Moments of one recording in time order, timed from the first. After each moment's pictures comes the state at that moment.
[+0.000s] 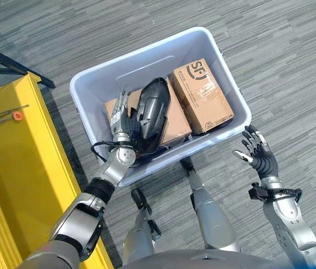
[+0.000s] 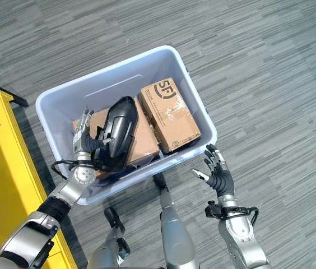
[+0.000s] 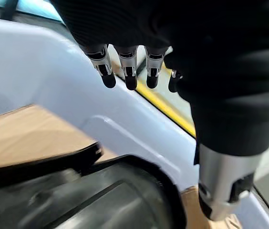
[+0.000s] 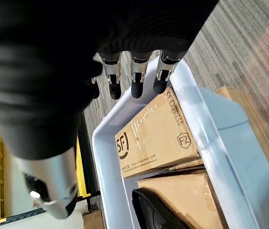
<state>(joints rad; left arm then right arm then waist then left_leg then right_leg) -0.50 0.37 -0.35 0.63 0.25 -0.13 0.68 0.19 -0.49 0.22 -0.09 0.49 -0.30 -0.18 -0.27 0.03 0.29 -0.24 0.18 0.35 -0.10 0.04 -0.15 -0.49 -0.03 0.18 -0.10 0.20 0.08</state>
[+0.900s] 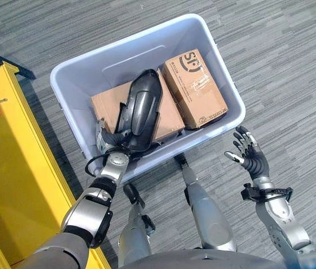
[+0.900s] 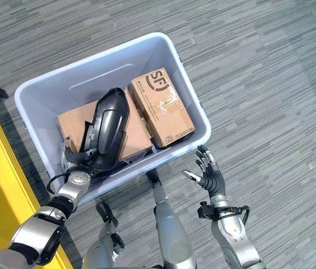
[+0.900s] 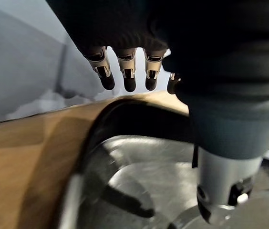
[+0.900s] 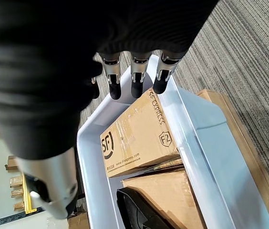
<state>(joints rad) -0.60 0.29 -0.24 1.07 -0.10 -0.11 0.72 0.17 -0.49 0.31 -0.10 0.49 -0.30 -0.21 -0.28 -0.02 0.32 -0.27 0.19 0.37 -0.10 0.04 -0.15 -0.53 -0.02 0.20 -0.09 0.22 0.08</state>
